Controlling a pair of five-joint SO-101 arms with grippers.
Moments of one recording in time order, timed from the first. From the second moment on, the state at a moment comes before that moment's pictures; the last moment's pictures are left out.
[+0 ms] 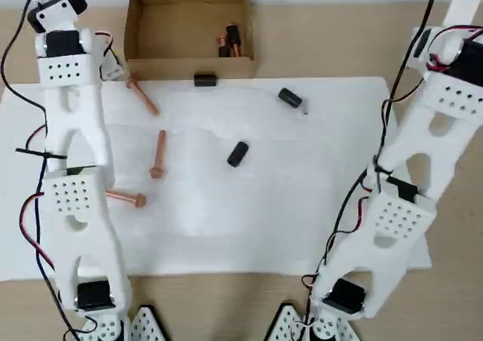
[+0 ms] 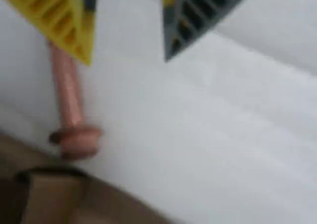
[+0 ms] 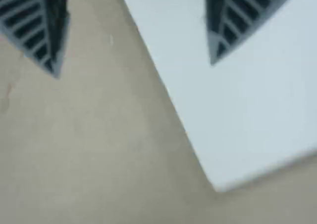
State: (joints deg) left arm -9.8 50.0 -66.5 89.7 11.9; right arm 19.9 37.0 -78.9 101.6 -5.7
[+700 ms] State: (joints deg) left arm -3.0 54.9 -53.3 74.2 26.9; right arm 20.0 37.0 -66.9 101.6 -5.7
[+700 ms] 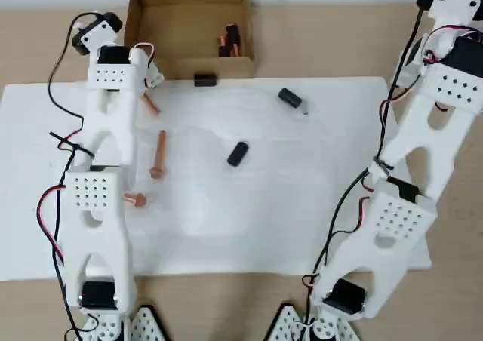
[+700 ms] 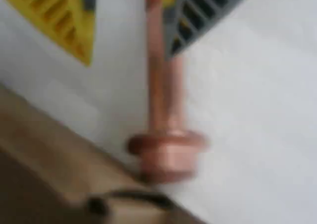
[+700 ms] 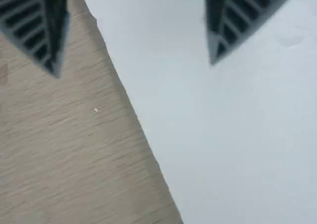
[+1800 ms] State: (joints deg) left arm -3.9 60.1 -60.0 77.5 27.5; right arm 21.0 37.0 -66.9 101.6 -5.6
